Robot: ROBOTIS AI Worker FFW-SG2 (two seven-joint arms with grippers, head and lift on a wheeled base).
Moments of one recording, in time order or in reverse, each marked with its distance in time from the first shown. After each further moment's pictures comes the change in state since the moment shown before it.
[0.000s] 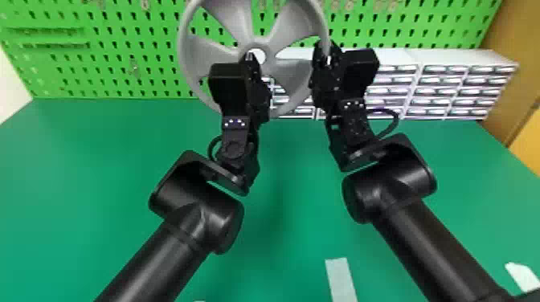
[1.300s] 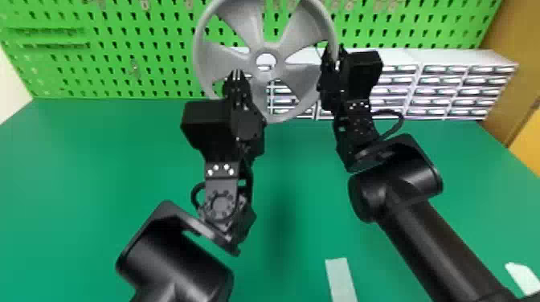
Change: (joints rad) left arm 0.322 0.058 0.020 -0.461 -0.126 0.135 0.087; right arm 0.000 -0.004 -0.034 0.018 0.029 0.038 -0.013
